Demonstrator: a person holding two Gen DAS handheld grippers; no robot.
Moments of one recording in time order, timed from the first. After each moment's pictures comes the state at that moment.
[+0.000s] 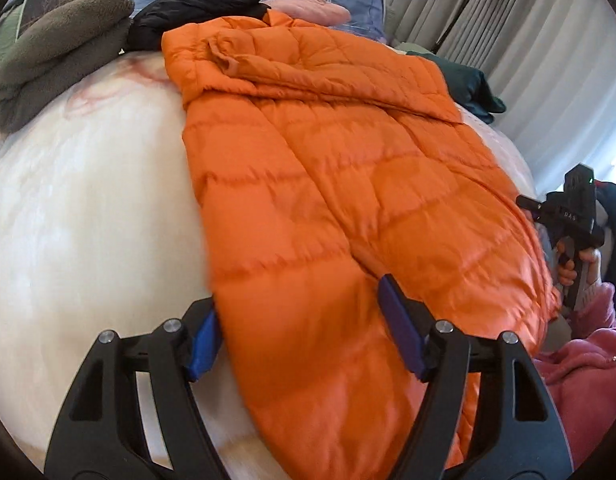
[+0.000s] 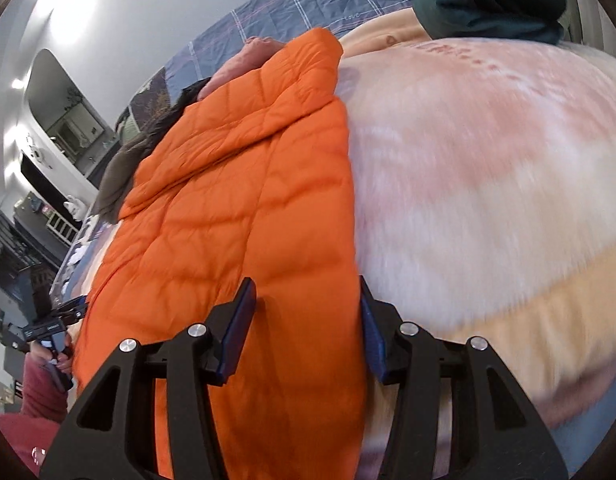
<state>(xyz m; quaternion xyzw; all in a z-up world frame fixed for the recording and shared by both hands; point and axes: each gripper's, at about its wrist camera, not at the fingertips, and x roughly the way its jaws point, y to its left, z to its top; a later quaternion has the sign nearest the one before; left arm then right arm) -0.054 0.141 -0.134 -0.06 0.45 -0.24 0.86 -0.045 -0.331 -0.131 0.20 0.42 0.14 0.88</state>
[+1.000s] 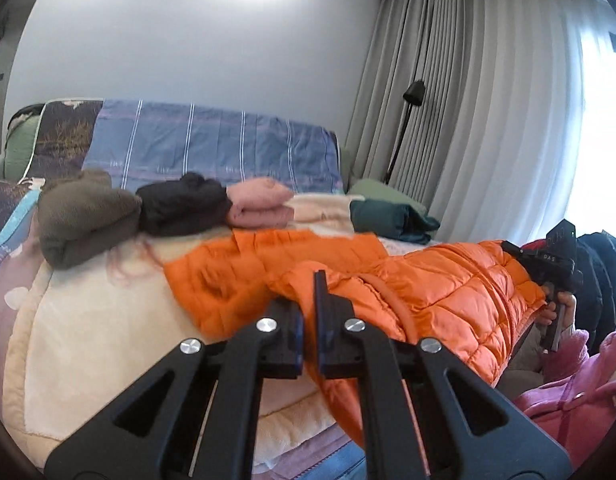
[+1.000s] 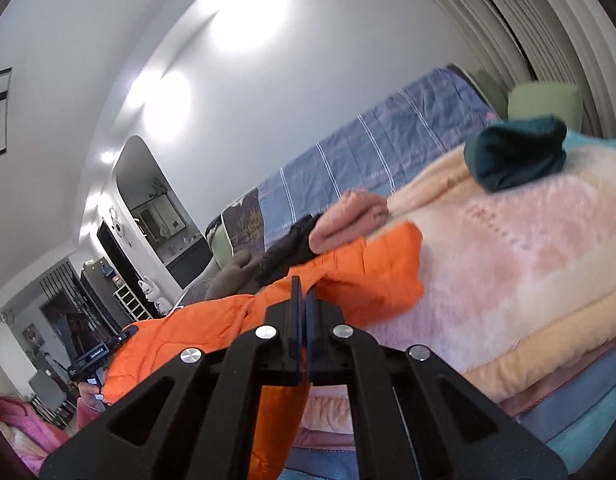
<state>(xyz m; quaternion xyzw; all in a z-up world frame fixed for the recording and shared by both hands) -0.179 0.158 0.031 -0.08 0.18 -0.26 0.95 -0.148 -0.365 0.018 0.24 0.16 0.21 0.93</state>
